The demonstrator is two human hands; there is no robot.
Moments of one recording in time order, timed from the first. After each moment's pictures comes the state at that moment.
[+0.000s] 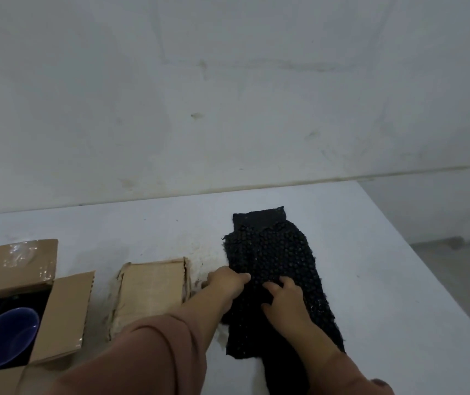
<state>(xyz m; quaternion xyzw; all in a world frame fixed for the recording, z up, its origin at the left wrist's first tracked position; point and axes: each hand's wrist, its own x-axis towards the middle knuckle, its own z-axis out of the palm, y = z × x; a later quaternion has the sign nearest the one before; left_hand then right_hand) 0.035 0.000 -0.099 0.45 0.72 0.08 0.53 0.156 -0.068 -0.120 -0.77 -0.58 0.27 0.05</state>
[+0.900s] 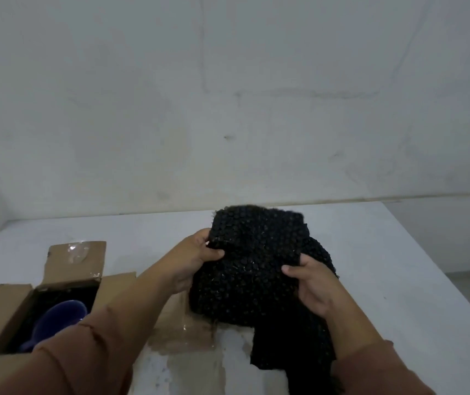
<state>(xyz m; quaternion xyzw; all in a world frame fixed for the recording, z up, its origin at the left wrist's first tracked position) -0.083 0.012 -0.007 0.44 0.46 0.33 0.70 0.158 -0.033 -0.046 -0.49 -0.27 0.68 0.48</state>
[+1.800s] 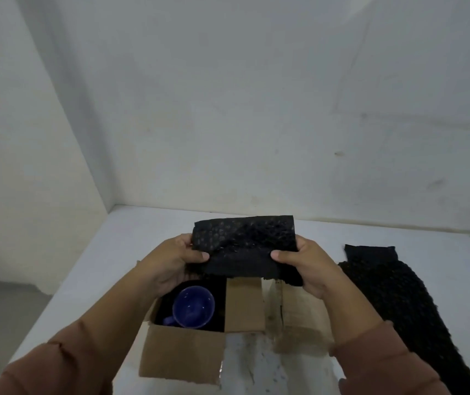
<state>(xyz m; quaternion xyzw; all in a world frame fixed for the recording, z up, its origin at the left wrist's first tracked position) -0.348 -0.017 0.008 0.36 0.48 0.42 0.68 -0.092 -0.005 0.014 -0.52 -0.46 0.61 0.38</state>
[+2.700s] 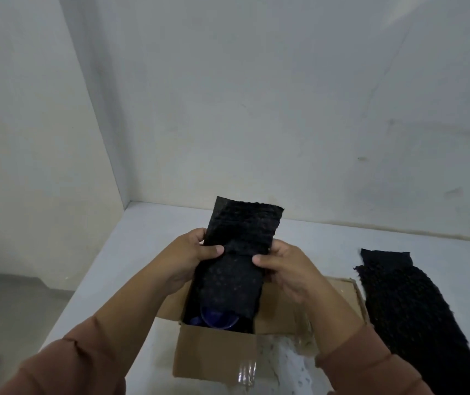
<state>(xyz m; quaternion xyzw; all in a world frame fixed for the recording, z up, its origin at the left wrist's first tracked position) -0.389 -0.020 0.013 0.40 0.49 0.40 0.67 -0.178 -0.013 0.006 -0.45 -0.47 0.66 0.37</state>
